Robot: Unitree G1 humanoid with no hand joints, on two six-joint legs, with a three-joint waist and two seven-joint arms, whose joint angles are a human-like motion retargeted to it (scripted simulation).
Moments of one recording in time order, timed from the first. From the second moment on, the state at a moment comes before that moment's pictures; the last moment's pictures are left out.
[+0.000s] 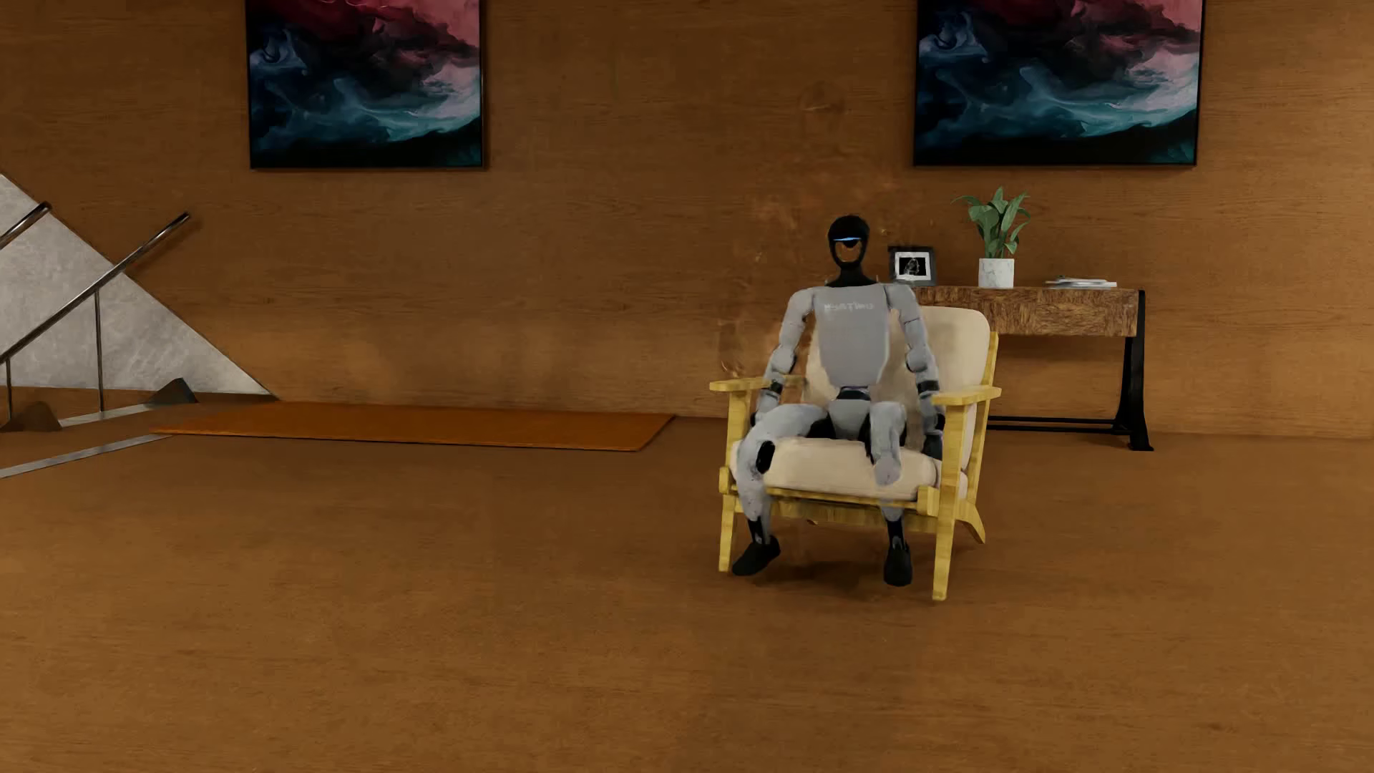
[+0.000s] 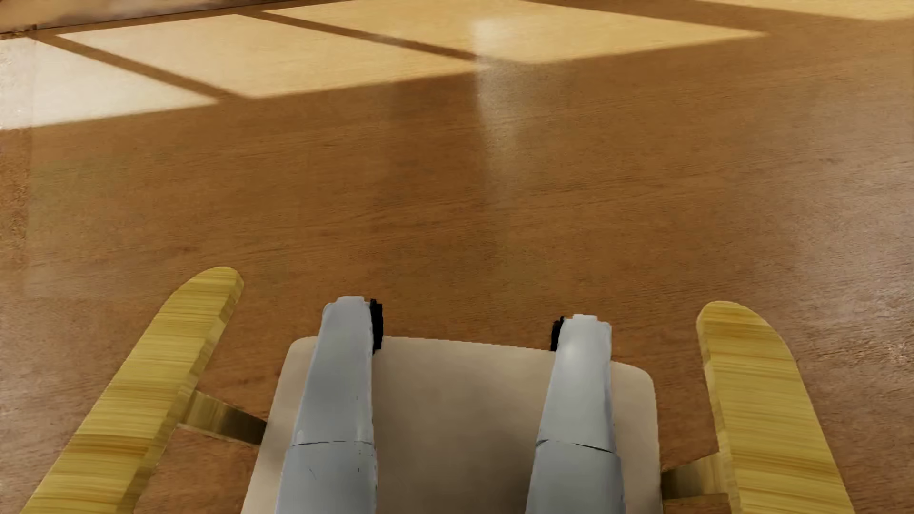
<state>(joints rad) -1.04 -0.95 0.01 0.10 -0.19 0.04 -0.12 0.19 0.54 1.95 1.96 0.01 0.03 -0.20 -0.34 0.27 -0.39 -0.14 0.13 -0.22 0.25 1.20 1.13 0.22 -0.19 -0.08 -0.02 -0.15 0.16</state>
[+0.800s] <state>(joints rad) -1.17 -1.10 0.00 0.12 -0.16 0.05 -0.13 0.23 0.65 1.96 1.99 -0.07 0.04 -0.23 -0.39 0.32 -0.50 -0.17 0.12 -0.23 0.19 0.86 0.69 0.13 -0.13 -0.10 -0.06 -0.11 0.14</state>
